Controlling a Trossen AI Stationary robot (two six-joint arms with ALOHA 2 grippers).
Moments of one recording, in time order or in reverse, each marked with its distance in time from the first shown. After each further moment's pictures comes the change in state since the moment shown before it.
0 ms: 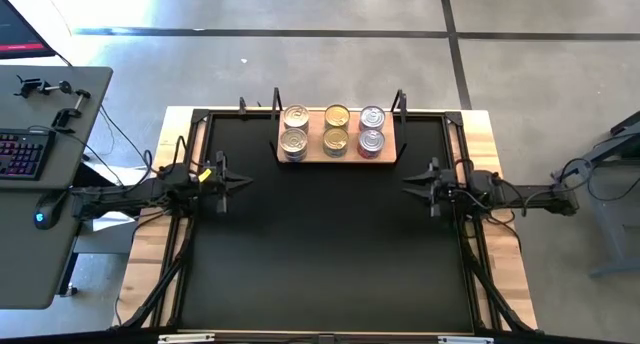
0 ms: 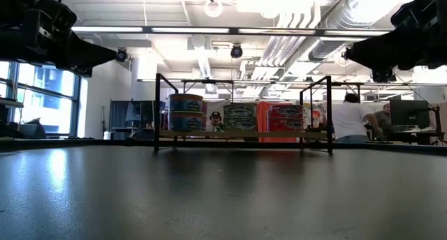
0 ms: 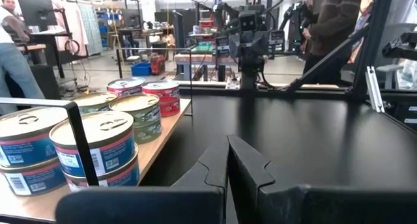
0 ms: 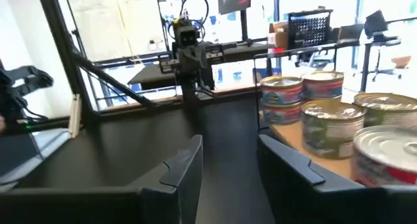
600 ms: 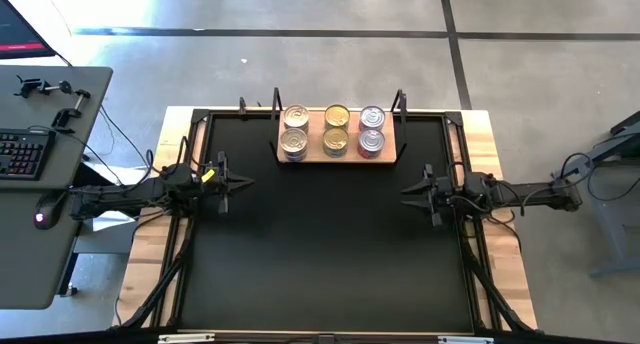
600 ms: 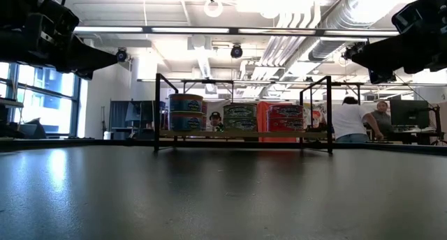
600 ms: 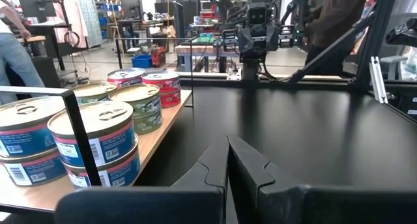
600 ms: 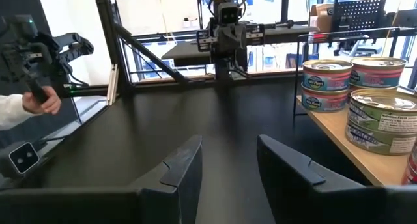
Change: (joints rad) left arm 0.000 0.038 0.000 0.000 -0.004 0.002; right arm 0.034 0.062 -0.005 -0.001 -0.122 -0.038
